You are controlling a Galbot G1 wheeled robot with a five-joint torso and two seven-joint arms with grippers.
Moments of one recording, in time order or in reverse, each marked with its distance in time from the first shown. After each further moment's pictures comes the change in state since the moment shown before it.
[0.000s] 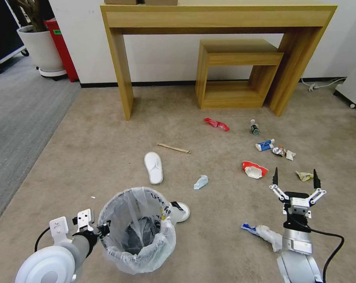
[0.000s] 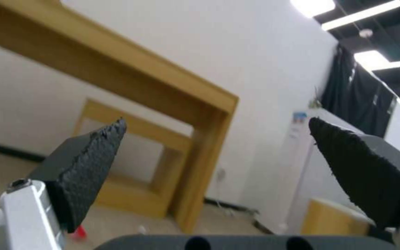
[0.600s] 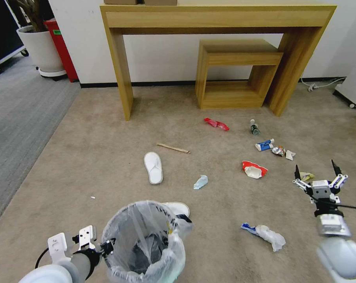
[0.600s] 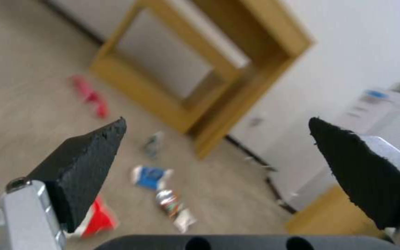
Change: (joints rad) left arm 0.080 -0.081 -0.039 -0.073 -0.110 0.010 -0.058; right arm -0.044 -0.541 -0.039 -0.085 0.274 -0.334 -0.184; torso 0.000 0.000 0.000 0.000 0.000
